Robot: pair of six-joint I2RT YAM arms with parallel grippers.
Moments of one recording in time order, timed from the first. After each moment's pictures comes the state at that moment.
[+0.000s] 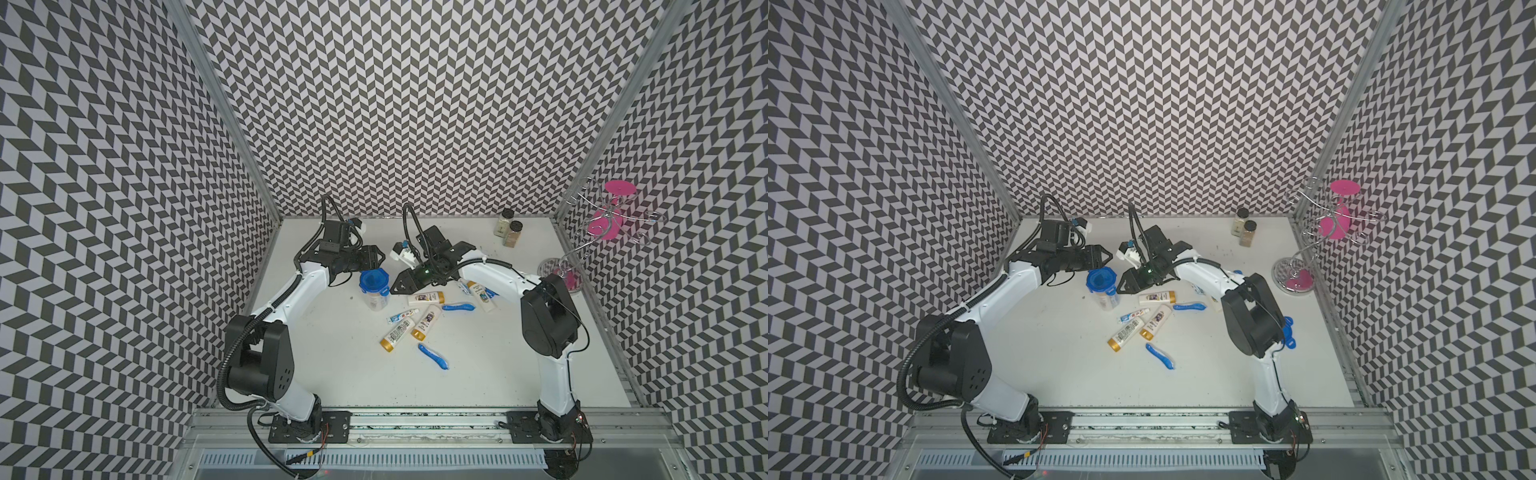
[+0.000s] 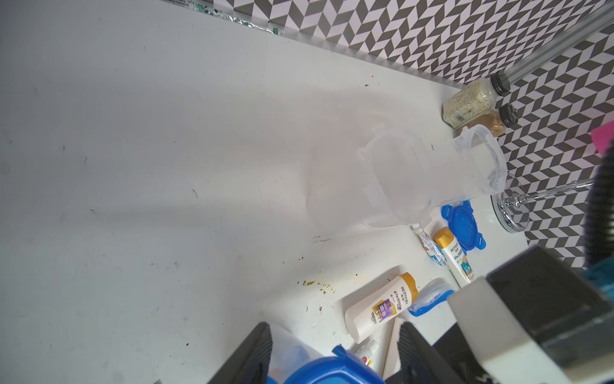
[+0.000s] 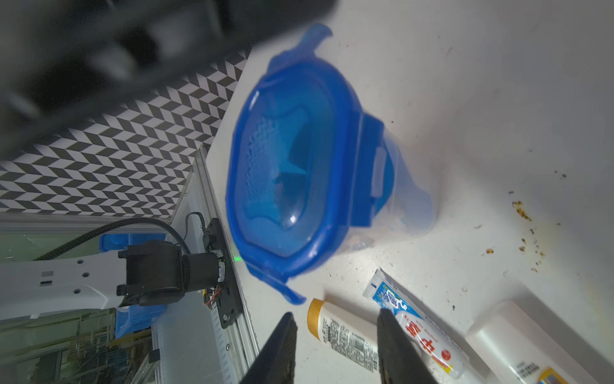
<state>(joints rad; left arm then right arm) -0.23 1.58 1.22 -0.42 0.41 -0.32 0.65 2.06 1.69 -0.62 -0.73 0.13</state>
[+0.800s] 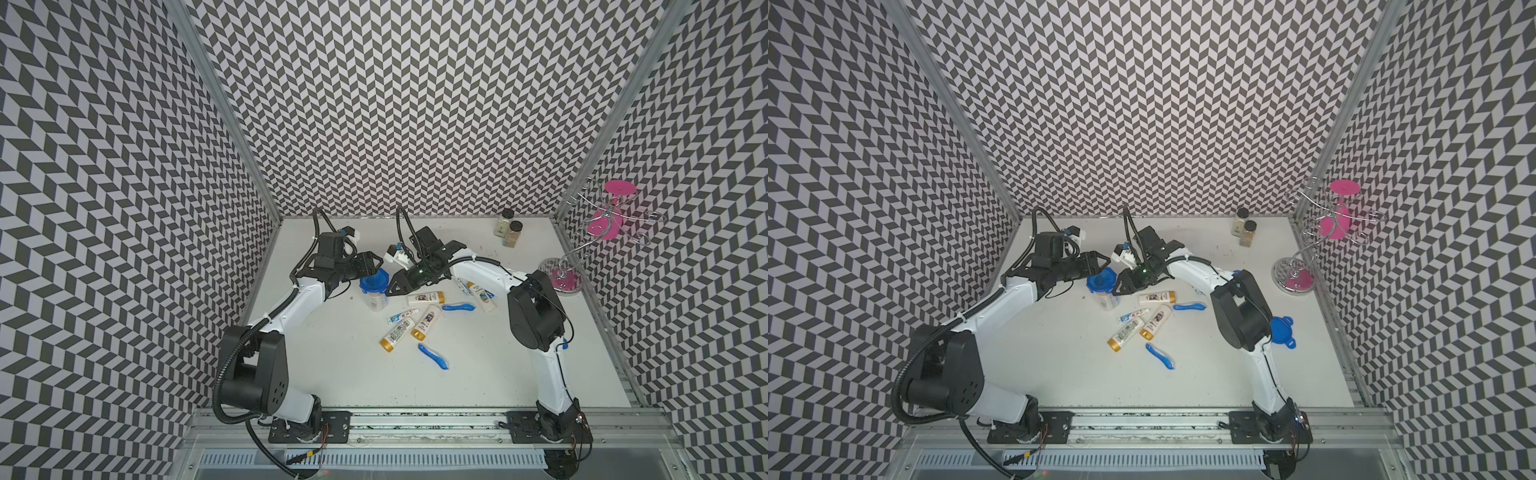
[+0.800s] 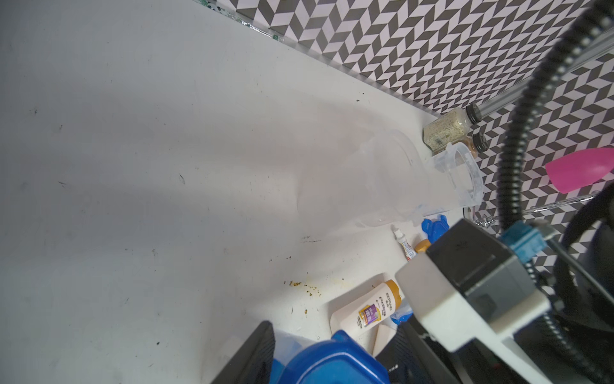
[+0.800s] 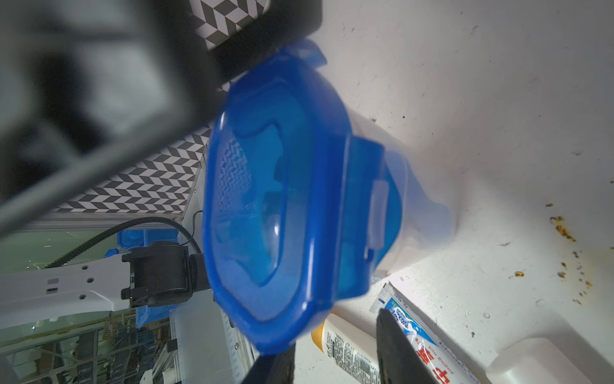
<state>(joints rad) -0.21 1.48 1.01 -0.19 0.46 -0.46 0.65 2.15 1.77 -0.67 -0.77 0.14</state>
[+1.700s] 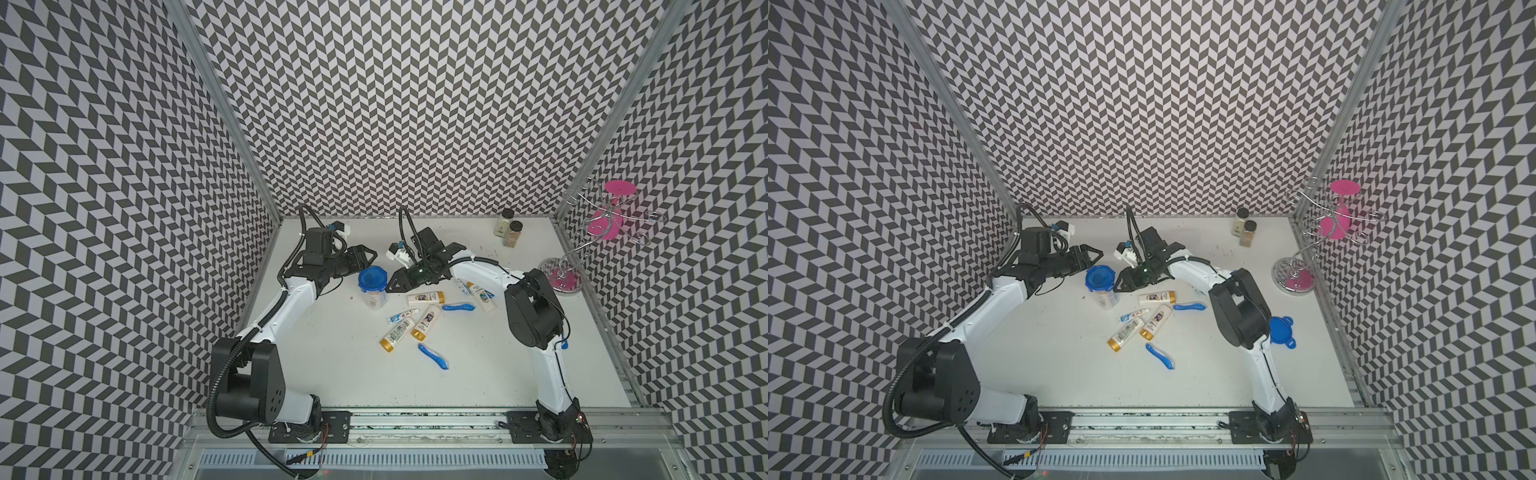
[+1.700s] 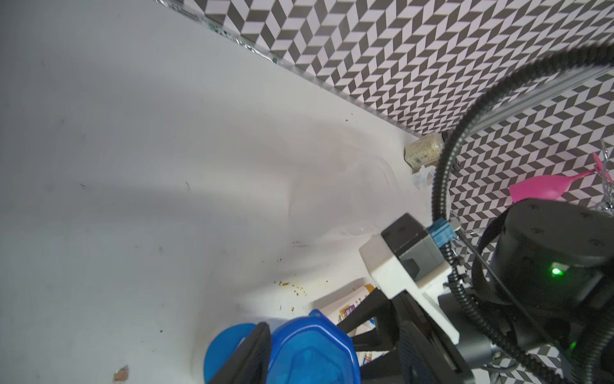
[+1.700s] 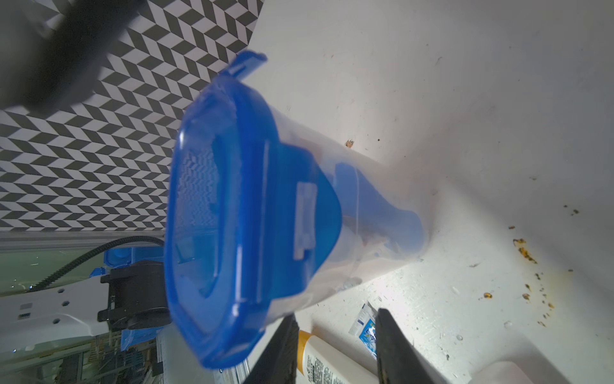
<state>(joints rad) -0.13 1.45 1.09 -0.26 0.52 -0.47 0.64 2.16 1.73 -0.56 -0.75 0.17</state>
